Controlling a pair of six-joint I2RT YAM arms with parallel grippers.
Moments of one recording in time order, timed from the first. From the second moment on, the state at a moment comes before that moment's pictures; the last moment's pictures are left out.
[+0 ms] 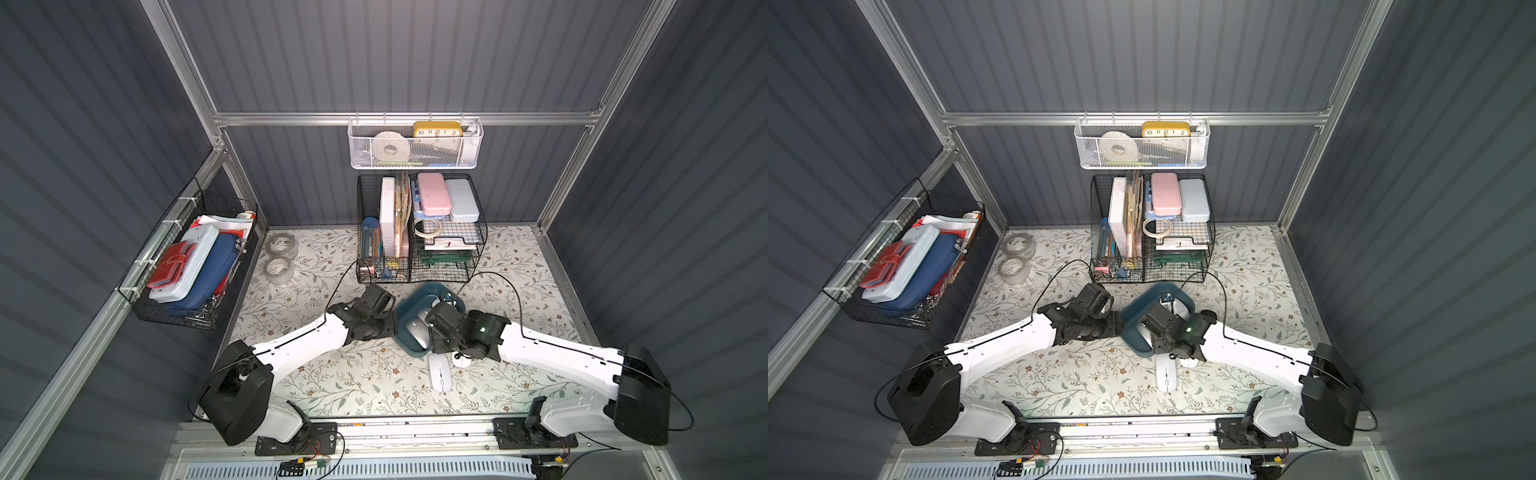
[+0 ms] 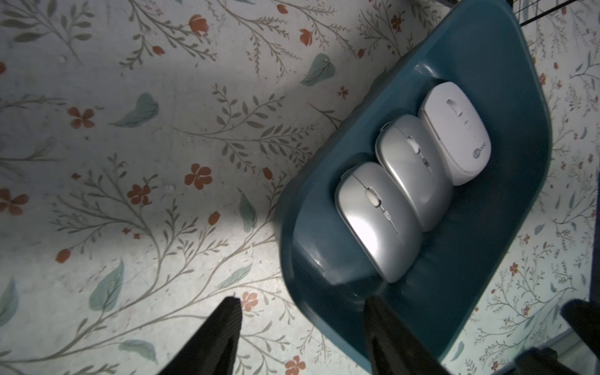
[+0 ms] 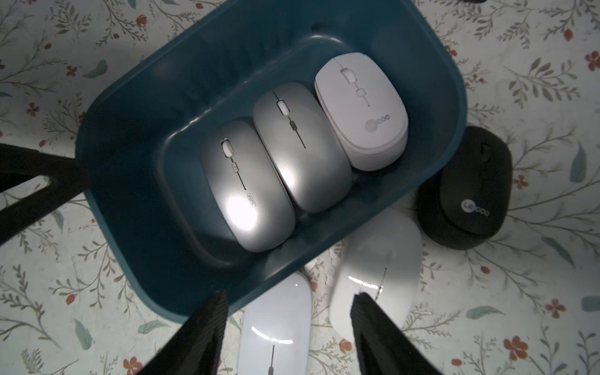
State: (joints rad) left arm -0.75 1.46 0.91 -0.46 0.05 -0.74; right arm 0.96 1.39 0.96 -0.73 0.35 0.74
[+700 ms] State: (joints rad) left arm -0.75 1.64 1.05 -0.52 -0.01 -0.75; right arm 0.95 1.62 1.08 -0.69 0.35 0.73
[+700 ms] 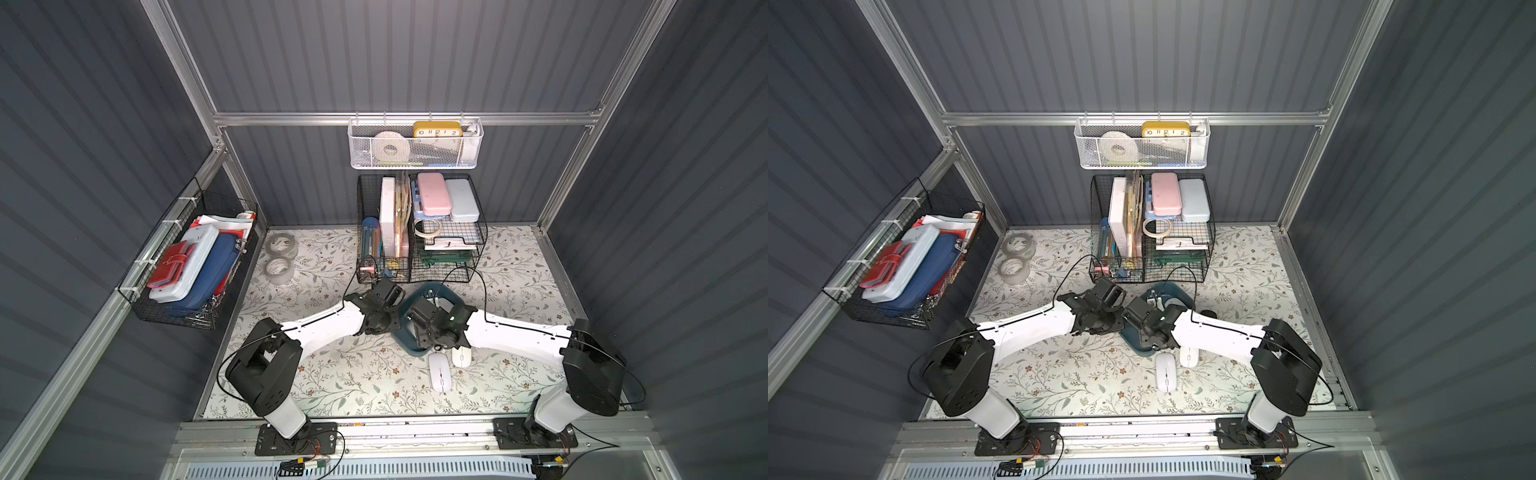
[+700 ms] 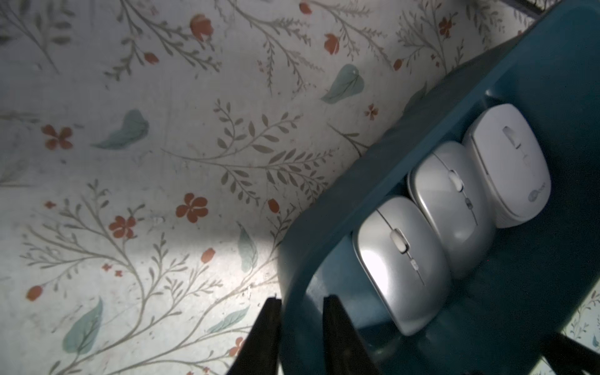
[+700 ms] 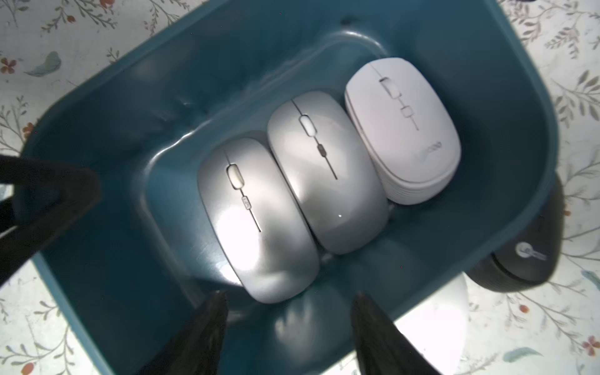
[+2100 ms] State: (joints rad) left arm -0.68 1.62 0.96 -0.36 0.01 -0.64; right arm 0.84 1.90 1.18 -0.49 0.16 0.46
